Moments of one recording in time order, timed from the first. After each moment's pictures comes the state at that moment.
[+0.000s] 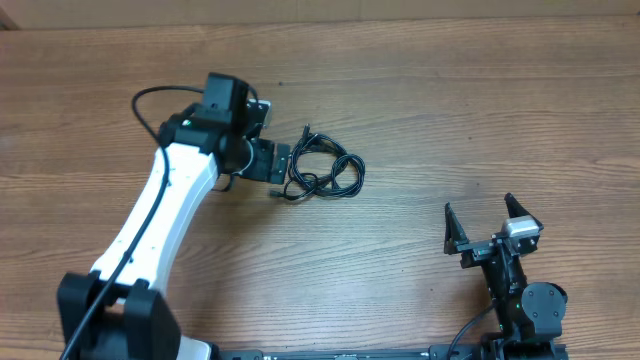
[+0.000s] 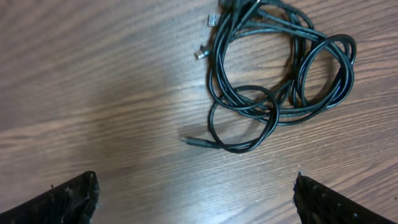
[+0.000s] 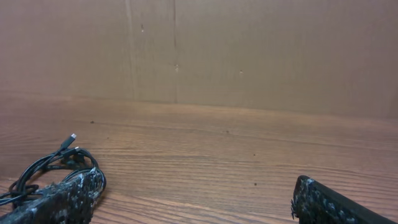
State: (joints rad) left arm -0.23 1.64 1.34 -0.95 0.14 -0.06; right arm 0.04 0.01 0.02 -0.02 -0.13 -0.01
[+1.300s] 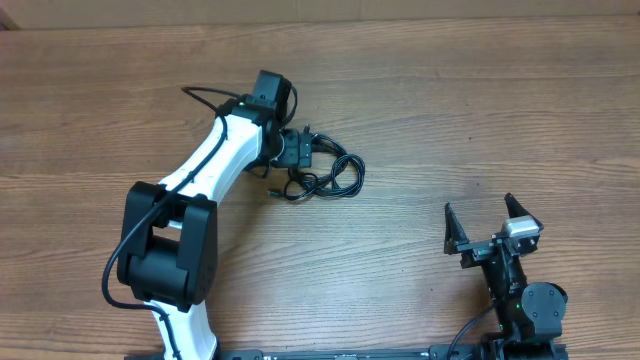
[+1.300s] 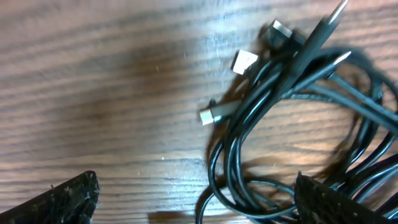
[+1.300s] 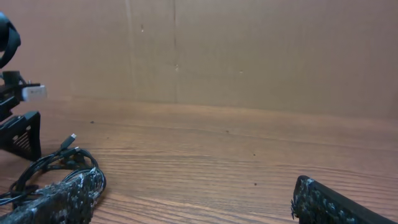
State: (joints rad) left arm -0.32 1.98 1.45 -0.79 0.03 -0.33; right arm 0.04 0.01 0.02 -0.02 -0.13 -0.01
